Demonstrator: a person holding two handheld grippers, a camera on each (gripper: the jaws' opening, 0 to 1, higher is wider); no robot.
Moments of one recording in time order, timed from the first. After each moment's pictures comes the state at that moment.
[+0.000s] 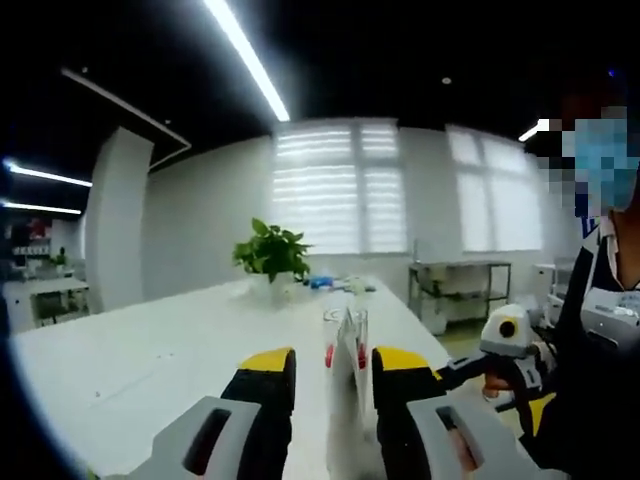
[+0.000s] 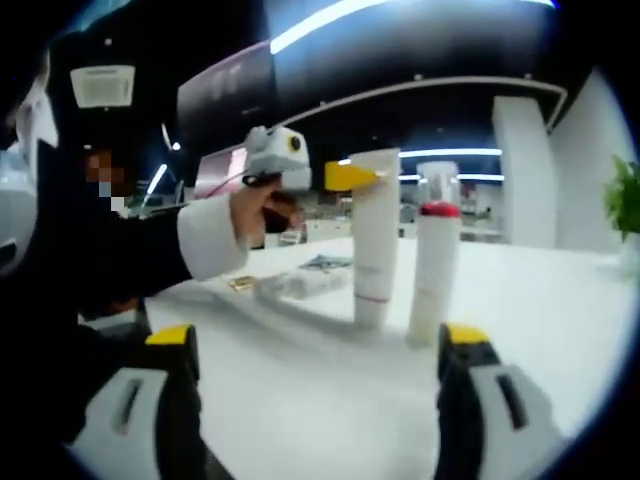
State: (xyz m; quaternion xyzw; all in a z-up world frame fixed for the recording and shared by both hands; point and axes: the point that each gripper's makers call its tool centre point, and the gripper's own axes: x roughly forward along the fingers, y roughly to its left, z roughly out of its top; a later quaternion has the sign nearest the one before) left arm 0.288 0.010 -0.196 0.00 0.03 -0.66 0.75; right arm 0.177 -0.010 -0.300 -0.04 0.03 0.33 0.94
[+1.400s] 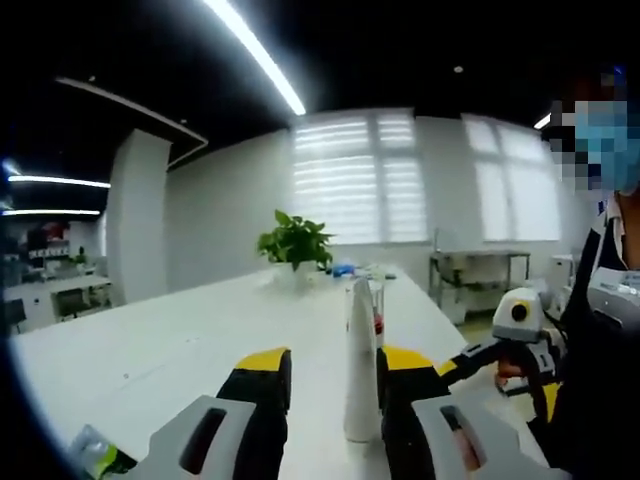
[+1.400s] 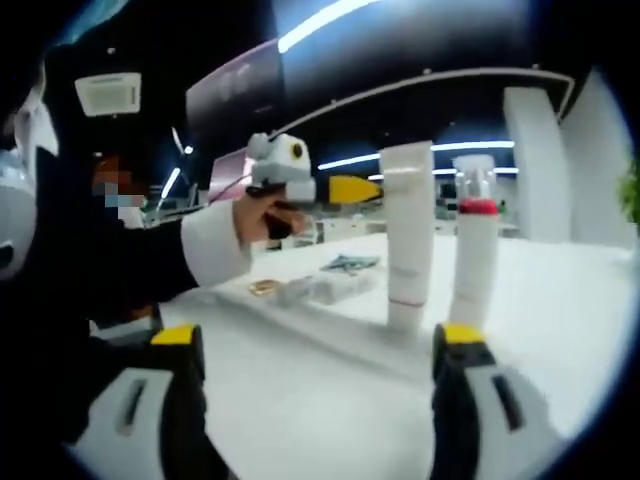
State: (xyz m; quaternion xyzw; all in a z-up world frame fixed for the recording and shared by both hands) left arm 0.300 0.050 -0.211 0.01 0.04 -0.62 0.78; right arm 0.175 0.029 -0.302 -0.03 0.04 0.37 0.93
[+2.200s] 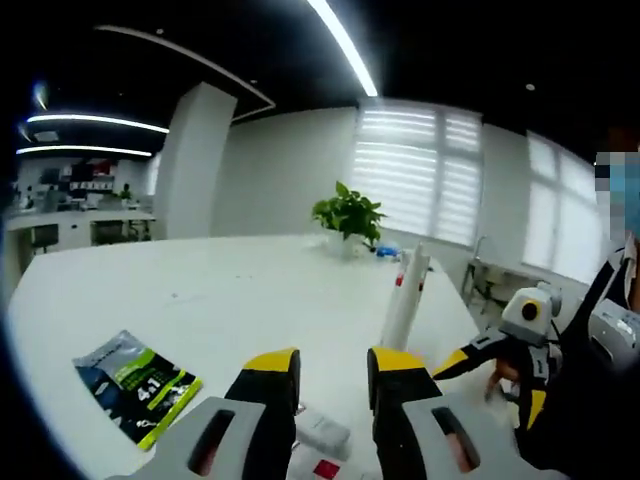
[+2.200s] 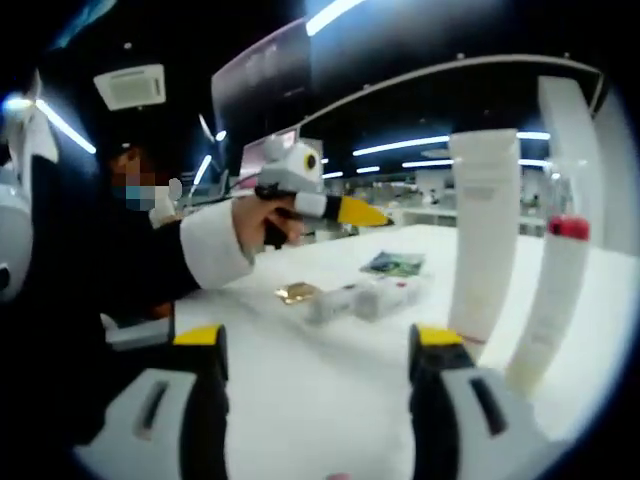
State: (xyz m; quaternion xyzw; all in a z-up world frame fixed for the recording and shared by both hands) left arm 0.312 0.133 -0.250 -0.04 0.15 -0.53 0.83; right arm 0.194 0.086 -0.292 -0.04 0.06 0.44 0.89
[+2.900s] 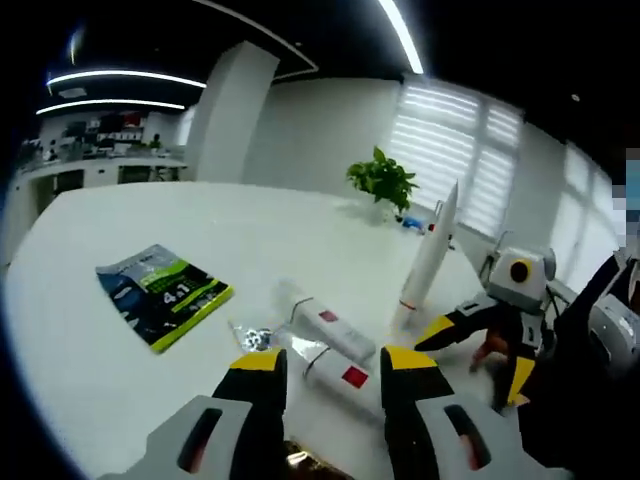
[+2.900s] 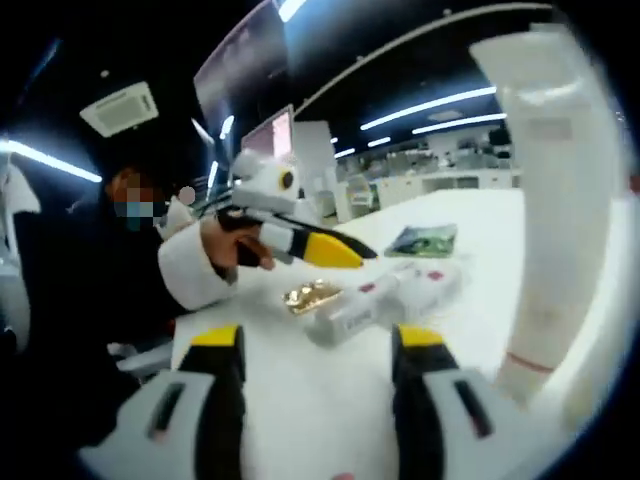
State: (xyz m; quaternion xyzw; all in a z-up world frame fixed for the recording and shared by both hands) left arm 0.303 0.176 -0.311 -0.06 0.26 -0.49 0.83; right arm 0.230 0.136 -0.311 0.02 0.15 0.49 0.86
